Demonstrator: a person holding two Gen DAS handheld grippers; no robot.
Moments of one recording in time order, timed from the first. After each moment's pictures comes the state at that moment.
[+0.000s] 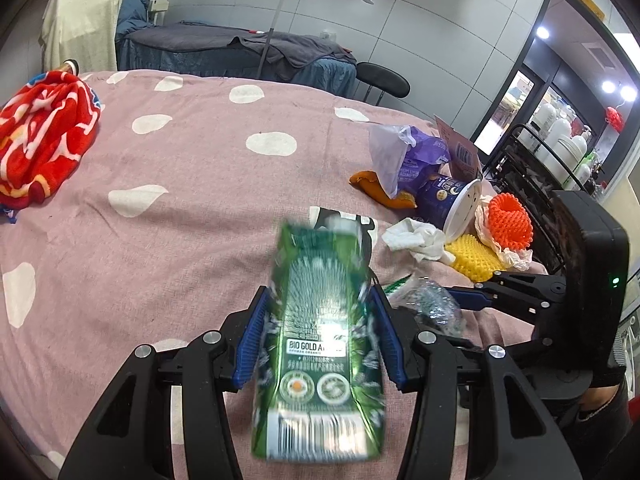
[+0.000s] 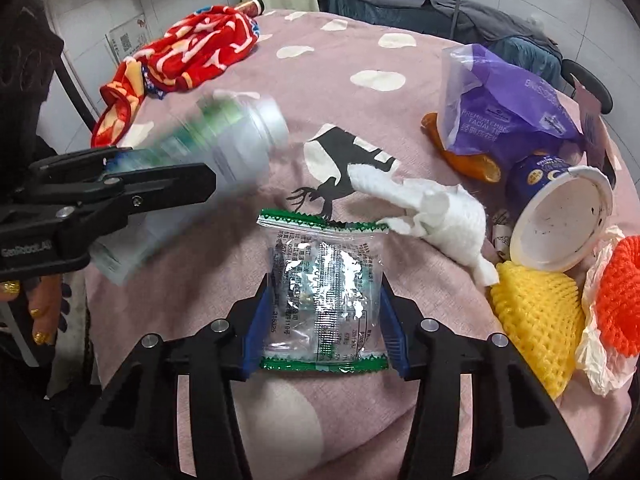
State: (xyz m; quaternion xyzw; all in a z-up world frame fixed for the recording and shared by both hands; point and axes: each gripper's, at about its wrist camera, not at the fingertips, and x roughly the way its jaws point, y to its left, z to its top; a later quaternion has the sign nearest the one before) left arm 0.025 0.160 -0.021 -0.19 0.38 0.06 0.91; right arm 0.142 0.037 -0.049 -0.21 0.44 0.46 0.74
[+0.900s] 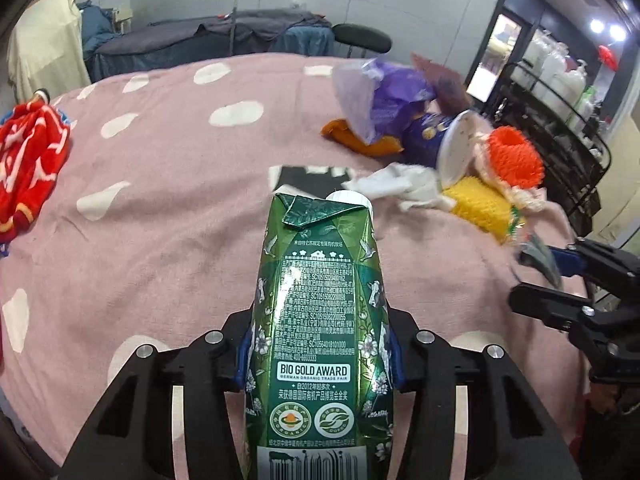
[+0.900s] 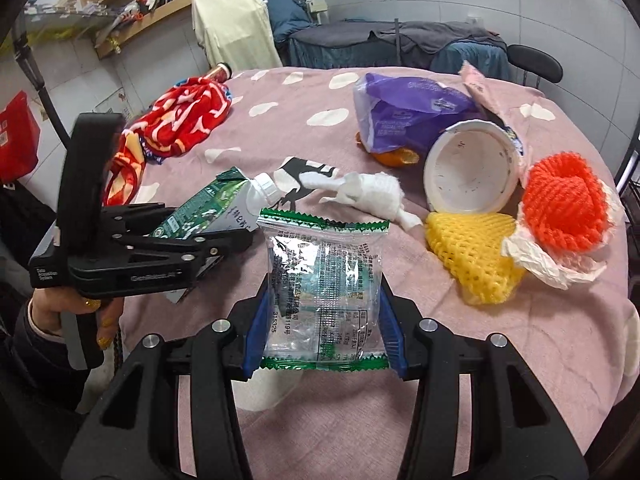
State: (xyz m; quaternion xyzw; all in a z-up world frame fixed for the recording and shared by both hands) left arm 0.041 0.125 -0.036 -0.11 0.43 0.03 0.90; right arm 0.128 -0.048 -0.023 -0.09 0.41 0.43 0.80
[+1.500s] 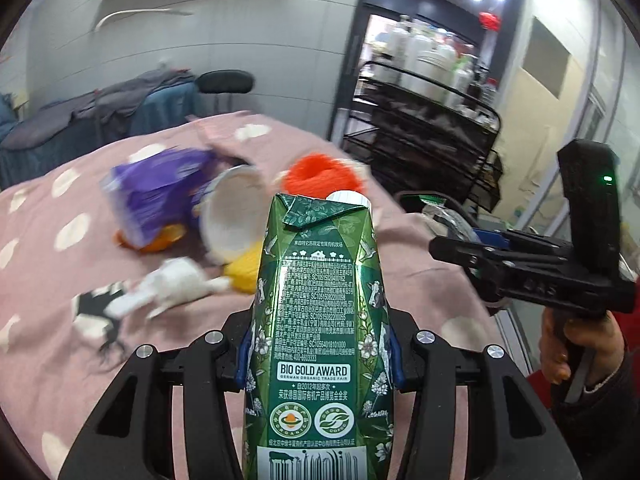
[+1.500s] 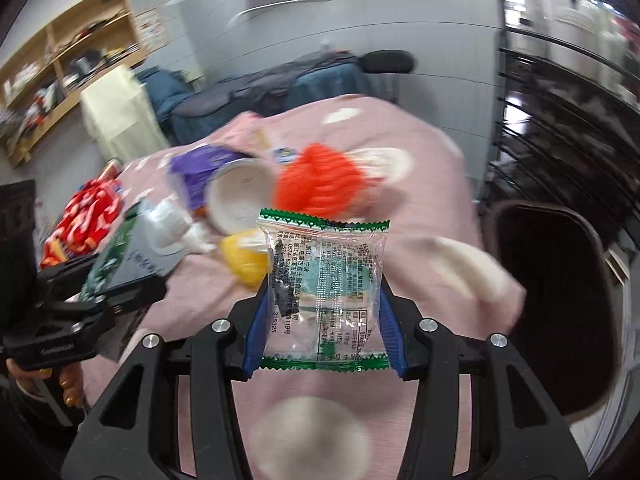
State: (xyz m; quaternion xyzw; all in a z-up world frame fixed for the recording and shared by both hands) left arm 0.088 -0.012 0.000 -0.03 0.36 -0.16 0.92; right arm 0.166 -0.213 -0.012 0.03 0.38 0.23 0.90
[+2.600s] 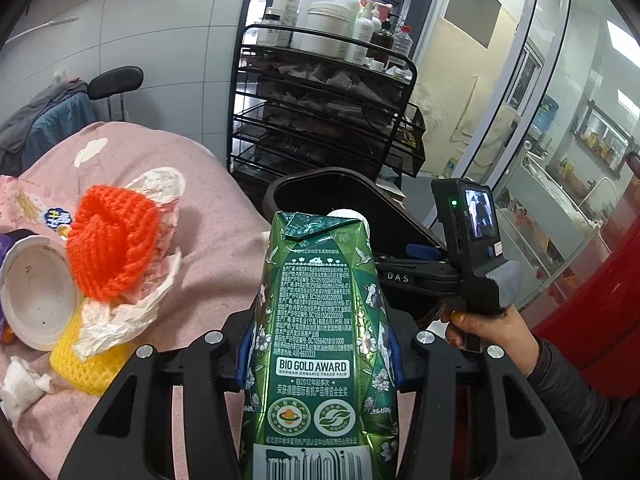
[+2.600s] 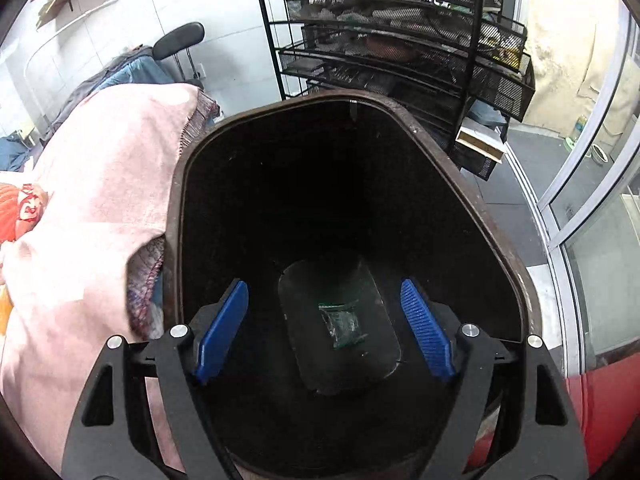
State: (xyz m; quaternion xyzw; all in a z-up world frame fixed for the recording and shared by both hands) left arm 0.141 -0.132 -0.014 0.01 0.39 -0.30 0.87; right arm 0.233 -0.378 -0.120 0.10 0.46 -0.05 0.88
